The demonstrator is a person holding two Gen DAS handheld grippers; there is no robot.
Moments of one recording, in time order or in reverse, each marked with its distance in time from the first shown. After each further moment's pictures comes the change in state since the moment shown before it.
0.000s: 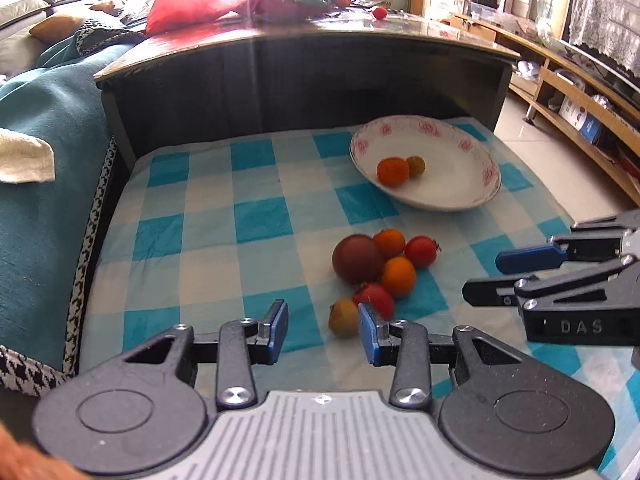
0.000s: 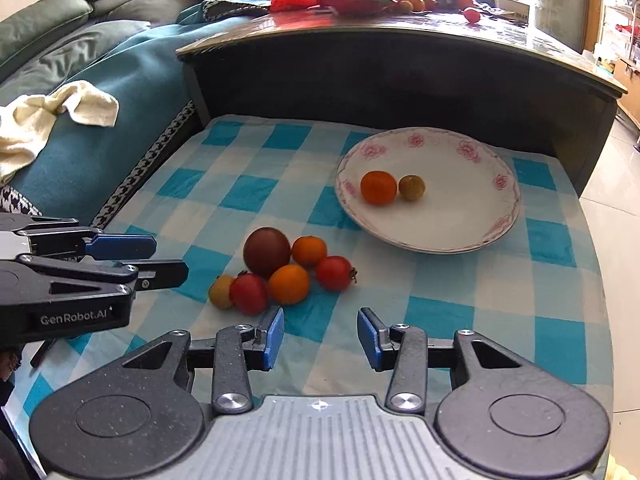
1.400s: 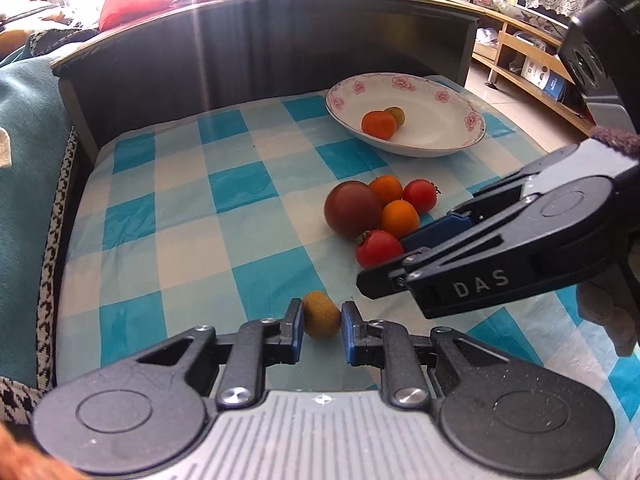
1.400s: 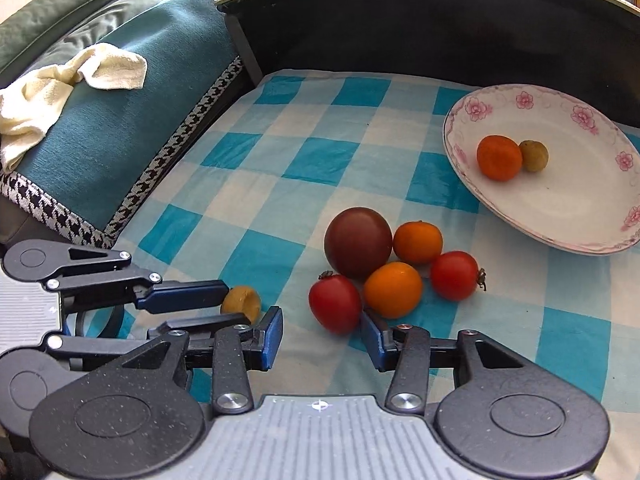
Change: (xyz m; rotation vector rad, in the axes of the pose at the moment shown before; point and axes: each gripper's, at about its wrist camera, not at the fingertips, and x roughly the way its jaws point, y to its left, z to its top) left arm 0.024 0.019 -0.026 0.115 0.020 -0.099; right arm 0.067 0.032 0.014 0.008 0.097 0.168
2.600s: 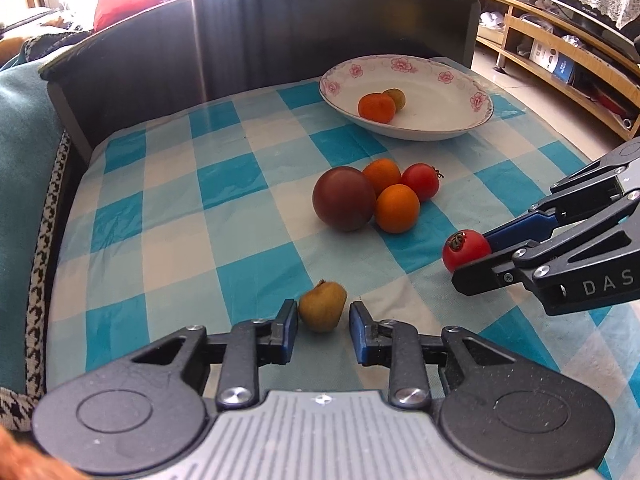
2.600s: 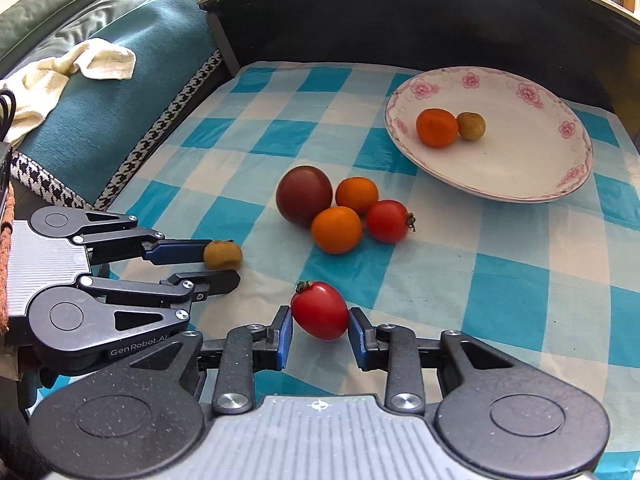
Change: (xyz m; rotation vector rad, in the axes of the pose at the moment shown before) left arm 0.020 -0.015 0.004 0.025 0.029 0.047; right arm -0.033 -0.025 -0.026 0.005 0.025 -0.047
